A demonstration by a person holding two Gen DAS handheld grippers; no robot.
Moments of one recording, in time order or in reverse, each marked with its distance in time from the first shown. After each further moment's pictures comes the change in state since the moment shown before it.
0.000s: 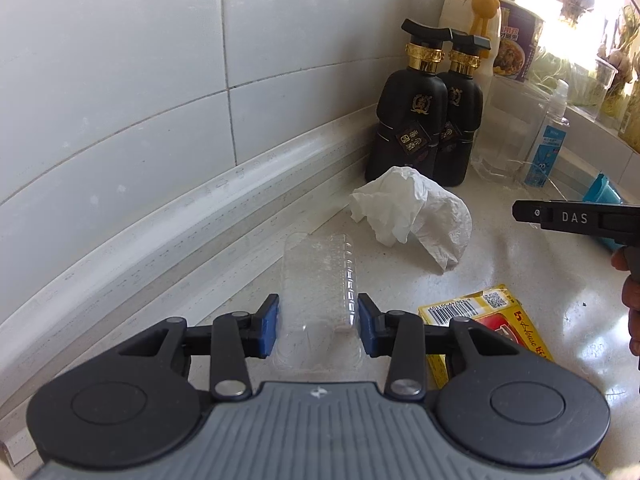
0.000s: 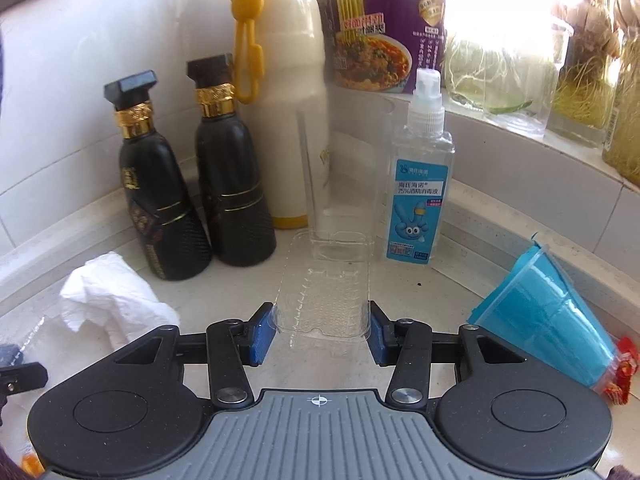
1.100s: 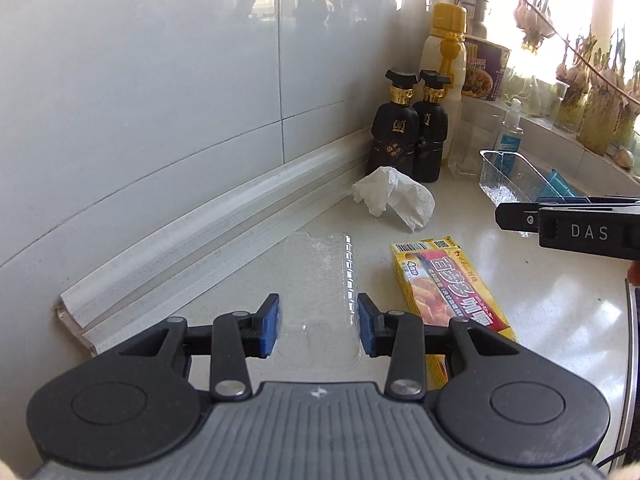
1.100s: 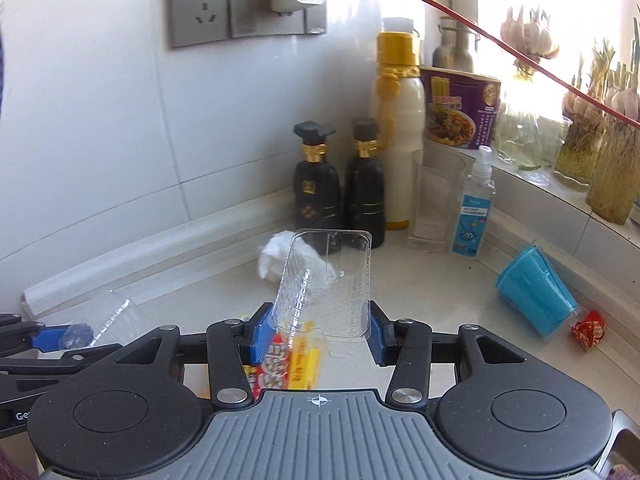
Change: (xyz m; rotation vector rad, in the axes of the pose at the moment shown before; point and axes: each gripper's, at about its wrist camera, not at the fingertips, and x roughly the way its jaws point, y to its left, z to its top) left arm -0.113 -0.009 -0.040 -0.014 -0.037 0.056; right arm -0.143 0.055 -0.030 -0.092 -0.028 0.153
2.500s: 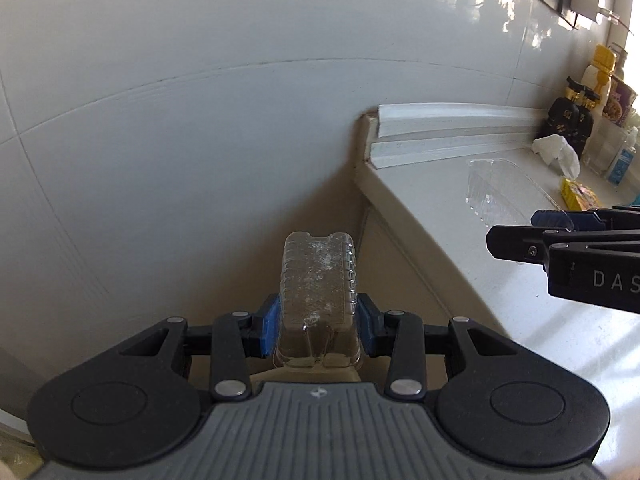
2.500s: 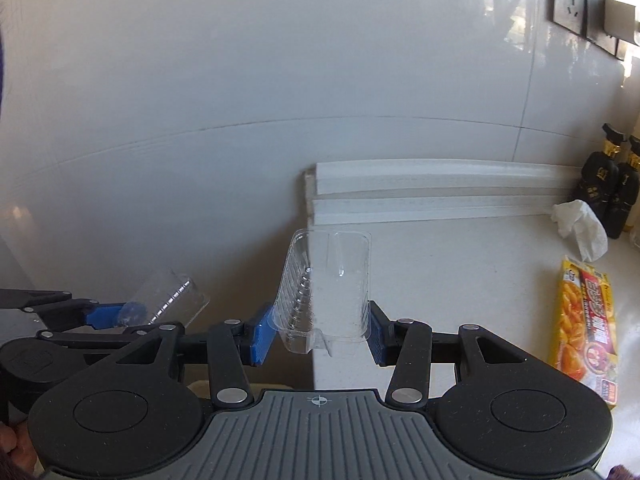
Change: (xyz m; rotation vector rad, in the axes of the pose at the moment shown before) left arm -0.111 0.129 -0.146 -0.331 0.079 0.273; right arm -0.052 0.227 -0.087 -0.318 0.134 0.382
